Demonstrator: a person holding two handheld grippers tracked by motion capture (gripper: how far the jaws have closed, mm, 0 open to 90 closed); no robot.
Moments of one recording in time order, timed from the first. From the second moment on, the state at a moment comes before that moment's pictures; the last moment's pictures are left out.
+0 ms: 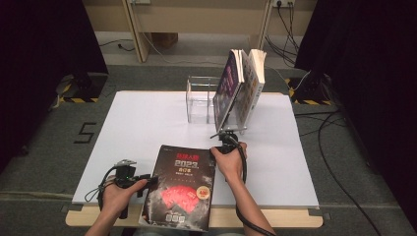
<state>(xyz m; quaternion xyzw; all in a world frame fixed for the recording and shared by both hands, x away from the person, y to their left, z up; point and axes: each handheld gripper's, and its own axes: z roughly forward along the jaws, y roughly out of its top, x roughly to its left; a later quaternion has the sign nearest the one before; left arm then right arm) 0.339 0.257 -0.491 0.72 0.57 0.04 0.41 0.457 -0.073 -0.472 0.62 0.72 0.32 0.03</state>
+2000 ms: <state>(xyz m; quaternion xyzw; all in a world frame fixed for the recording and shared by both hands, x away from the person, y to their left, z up) 0.336 0.249 -0.491 0.74 0.56 0.10 0.37 0.454 -0.086 -0.480 0.63 0.70 0.34 -0.06</state>
